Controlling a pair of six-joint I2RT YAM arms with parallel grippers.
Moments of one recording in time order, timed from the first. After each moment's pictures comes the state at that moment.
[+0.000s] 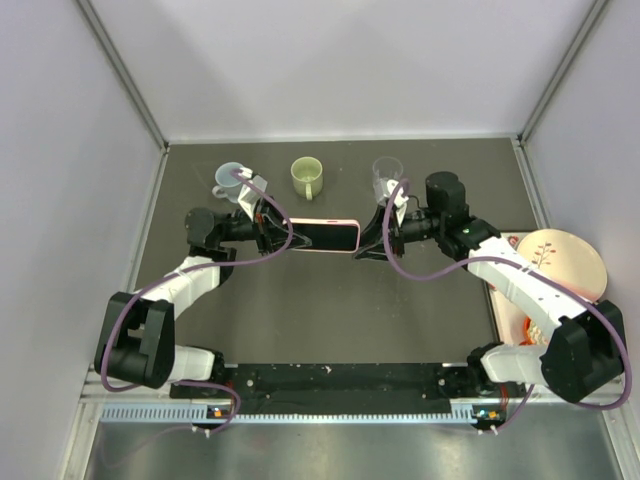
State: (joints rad) left arm -0.22 1.34 0.65 1.20 1.34 -0.80; right arm 0.48 1.26 0.96 -0.09 -1.15 -0.25
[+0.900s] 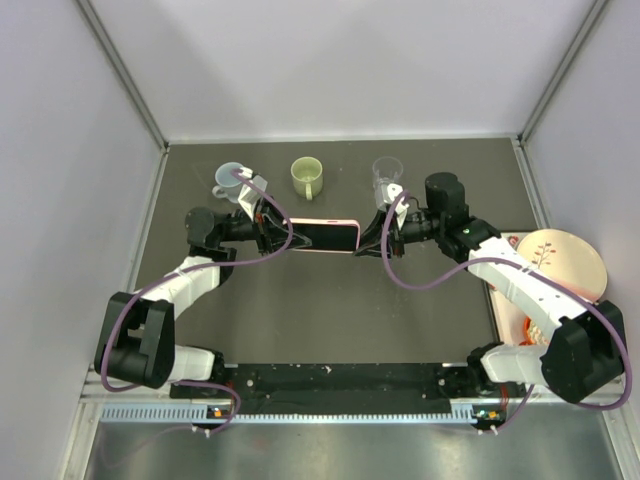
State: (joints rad) left arm -0.22 1.34 0.65 1.19 1.34 -0.80; right arm 0.48 1.26 0.96 -0.11 -1.14 -0.37
